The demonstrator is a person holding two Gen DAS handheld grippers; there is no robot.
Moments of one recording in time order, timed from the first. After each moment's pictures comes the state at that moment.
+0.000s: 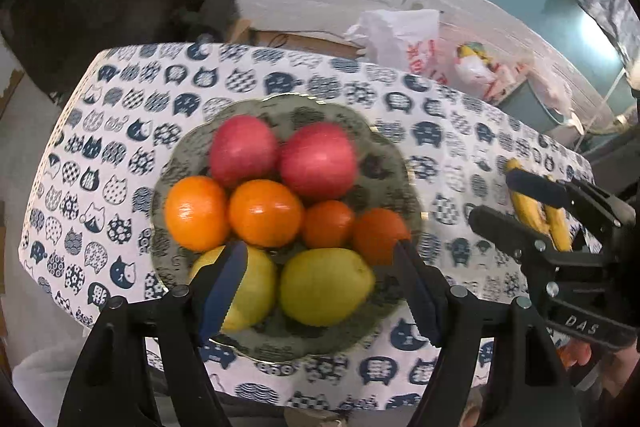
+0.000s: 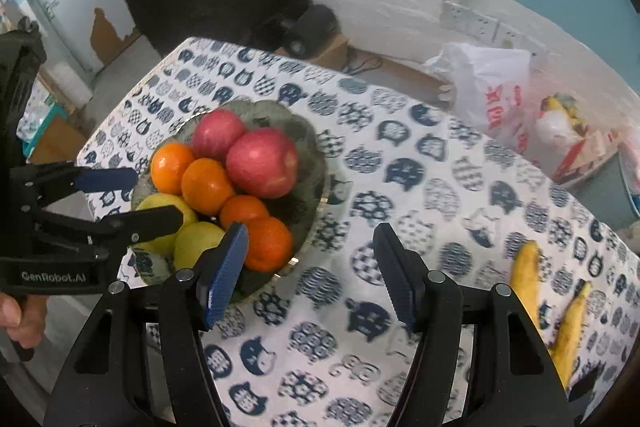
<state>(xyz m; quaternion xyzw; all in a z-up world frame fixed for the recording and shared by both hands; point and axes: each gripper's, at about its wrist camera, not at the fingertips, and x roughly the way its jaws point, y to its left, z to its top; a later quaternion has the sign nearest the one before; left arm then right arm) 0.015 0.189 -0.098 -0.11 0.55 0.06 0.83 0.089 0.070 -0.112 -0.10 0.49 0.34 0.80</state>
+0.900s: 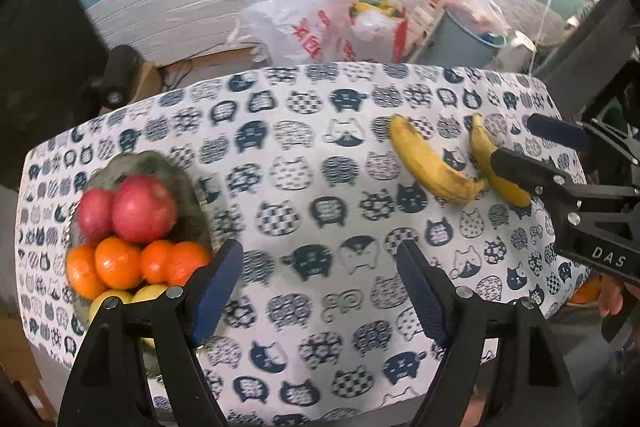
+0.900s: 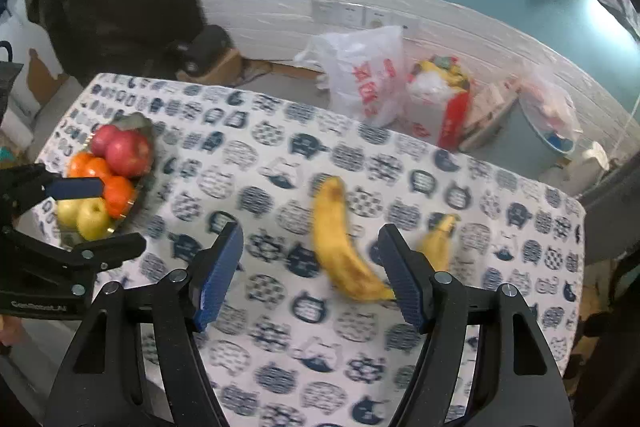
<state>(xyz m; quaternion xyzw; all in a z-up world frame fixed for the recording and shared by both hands) 0.064 0.015 -0.096 0.01 0.57 -0.04 0.82 0.105 -0.111 -0.094 -0.08 0.49 0.21 0.85</state>
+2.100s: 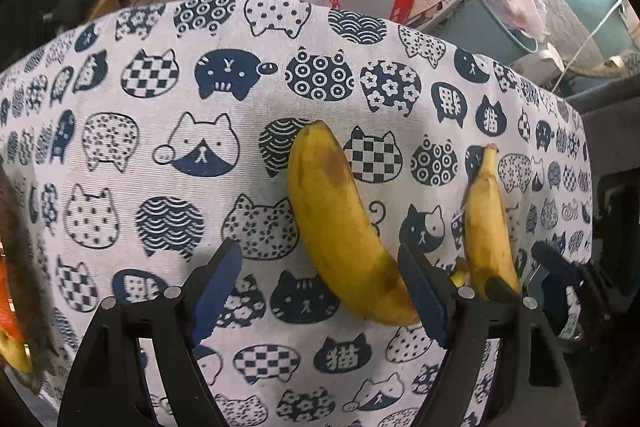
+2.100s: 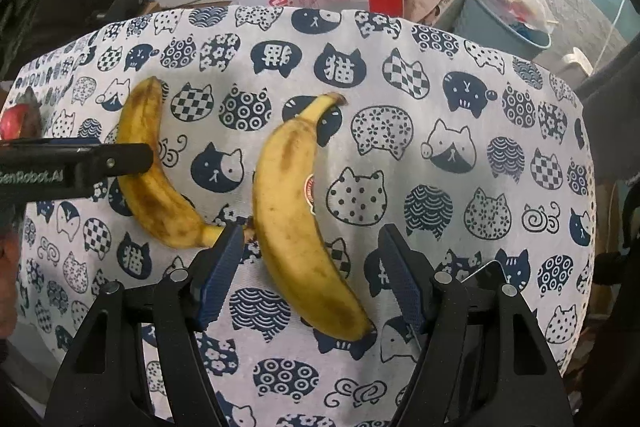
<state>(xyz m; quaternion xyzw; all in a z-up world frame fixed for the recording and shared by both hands) 0.172 -0.071 -0.205 -0.11 0.64 -0.01 0.76 0.146 -0.230 -0.206 -0.06 0.59 0.13 0.80</state>
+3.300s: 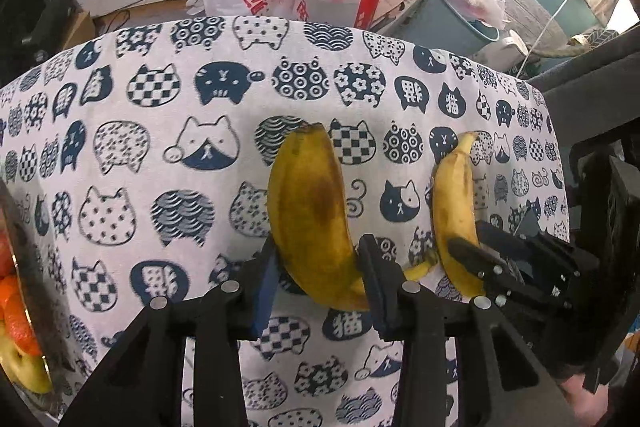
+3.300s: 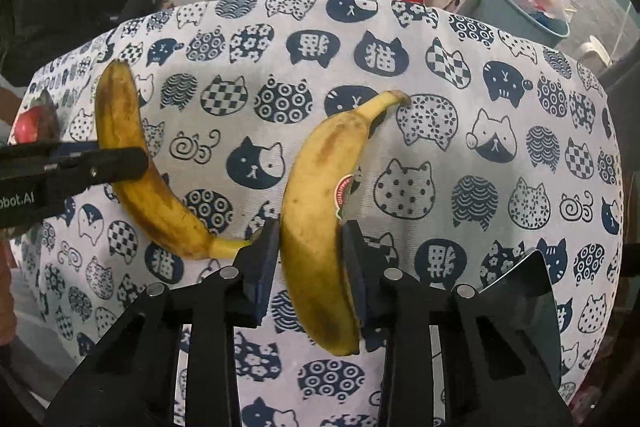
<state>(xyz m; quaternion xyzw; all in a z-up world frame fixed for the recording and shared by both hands) 0.150 -0.061 -0.179 -0.09 0.62 -0.08 0.77 0.146 -0.208 -0.213 -0.02 0.60 0.15 0.79</state>
